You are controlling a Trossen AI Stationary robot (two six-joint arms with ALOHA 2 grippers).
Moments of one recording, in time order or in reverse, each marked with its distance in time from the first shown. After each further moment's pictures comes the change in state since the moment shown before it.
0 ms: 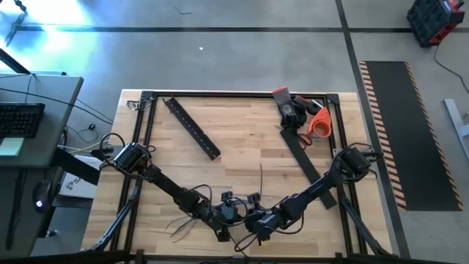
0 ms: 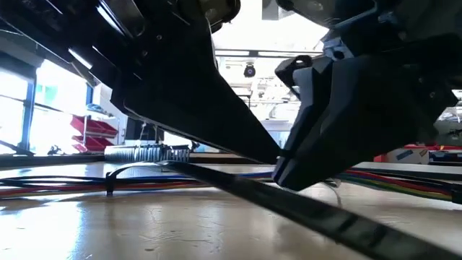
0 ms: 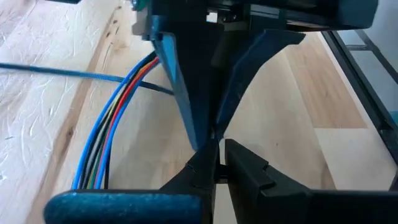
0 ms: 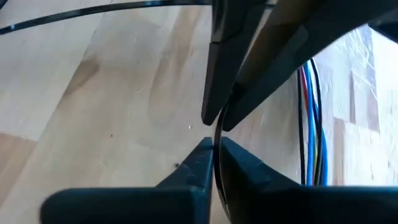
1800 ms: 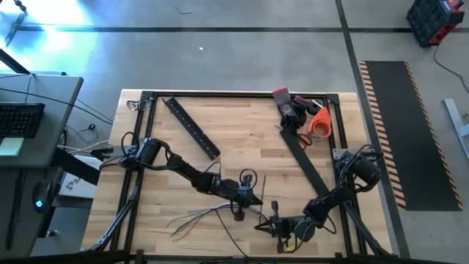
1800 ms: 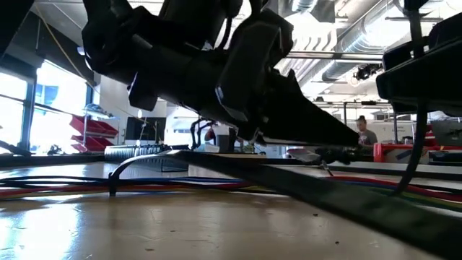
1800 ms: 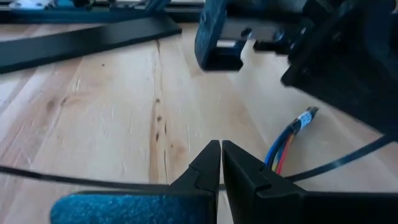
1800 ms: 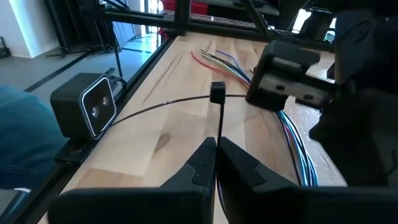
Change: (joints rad) left arm 0.258 0.155 0.005 0.467 0.298 0.288; right arm 0.221 -0.006 -0.471 1.094 0.322 -0.030
